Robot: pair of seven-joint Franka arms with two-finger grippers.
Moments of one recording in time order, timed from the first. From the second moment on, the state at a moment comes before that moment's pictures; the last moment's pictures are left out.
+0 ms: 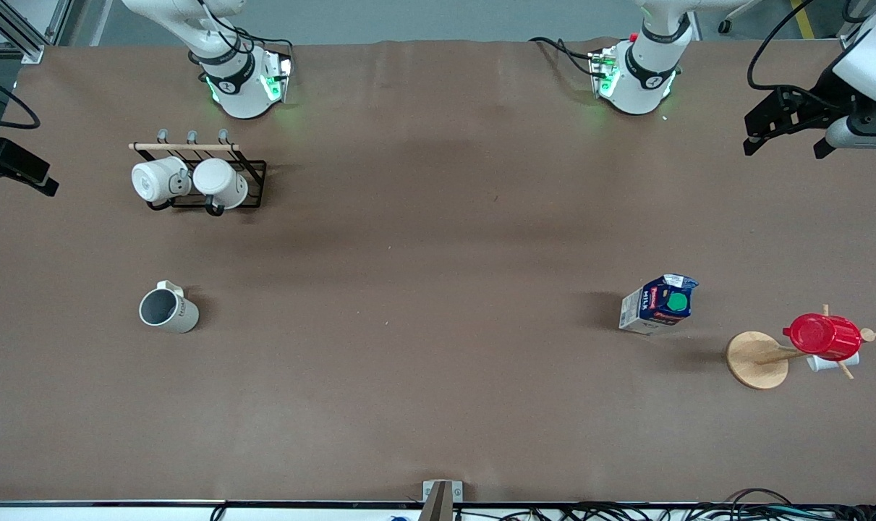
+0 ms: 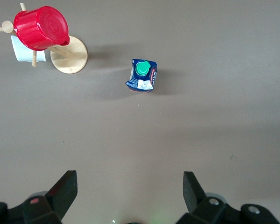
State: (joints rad) left arm 0.00 -0.11 -0.14 -1.59 -0.01 1.50 -0.05; right arm -0.02 0.01 -0.03 -1.45 -0.01 1.48 0.08
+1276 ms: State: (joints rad) left arm 0.00 0.20 -0.16 -1.74 0.02 1.95 -0.05; right arm -0.04 0.23 -0.06 -1.54 -0.01 1.63 -0.17
